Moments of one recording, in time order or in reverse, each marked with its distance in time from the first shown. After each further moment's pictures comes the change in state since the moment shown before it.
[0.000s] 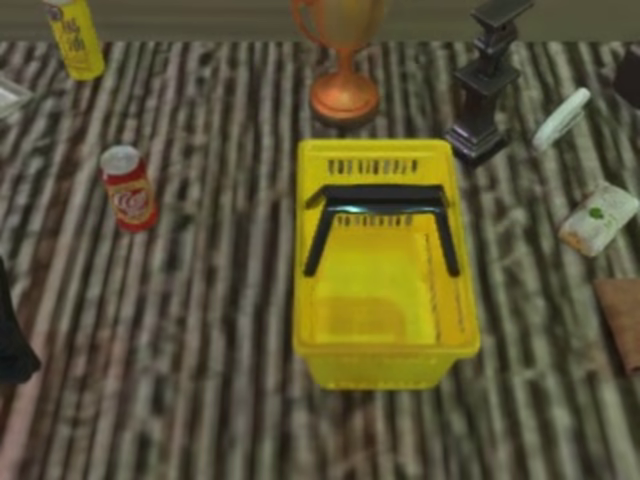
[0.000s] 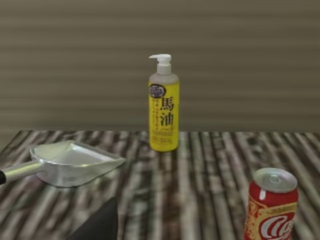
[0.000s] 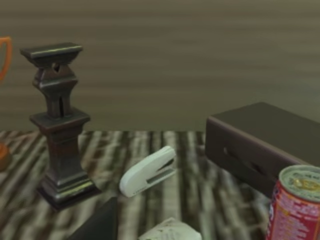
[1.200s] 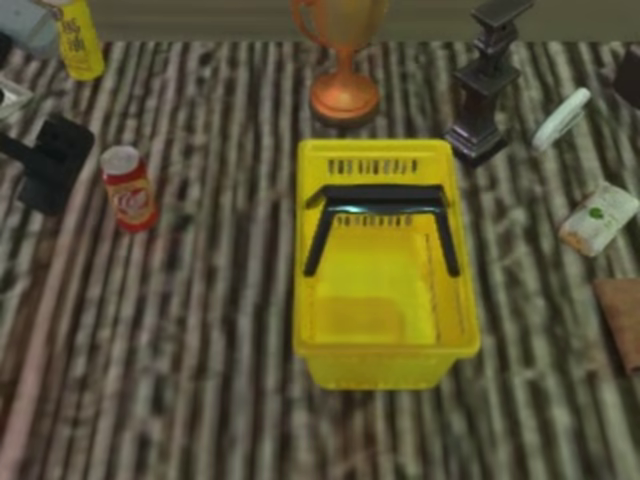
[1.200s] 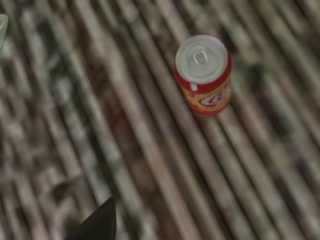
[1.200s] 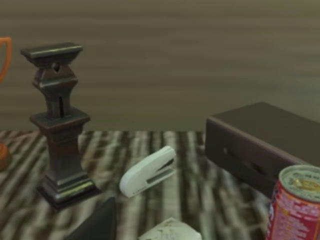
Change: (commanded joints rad) left arm -0.138 1.286 1.183 -0.819 0.046 0.383; right arm 0.000 0.000 0.000 0.000 0.000 0.000
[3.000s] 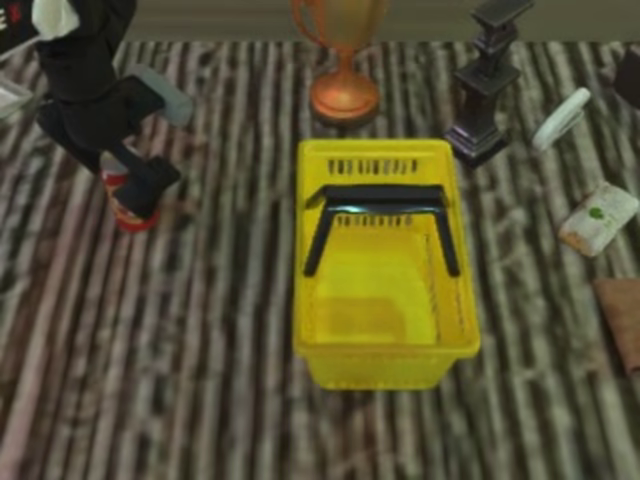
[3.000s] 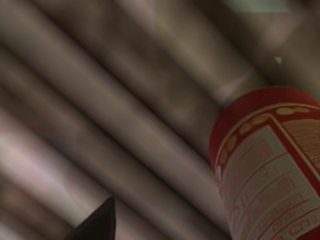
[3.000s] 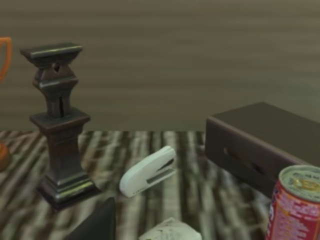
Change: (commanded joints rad) left arm -0.017 1.089 0.787 -0.345 -0.042 0.288; right arm 0.000 0.000 0.000 0.000 0.000 0.000
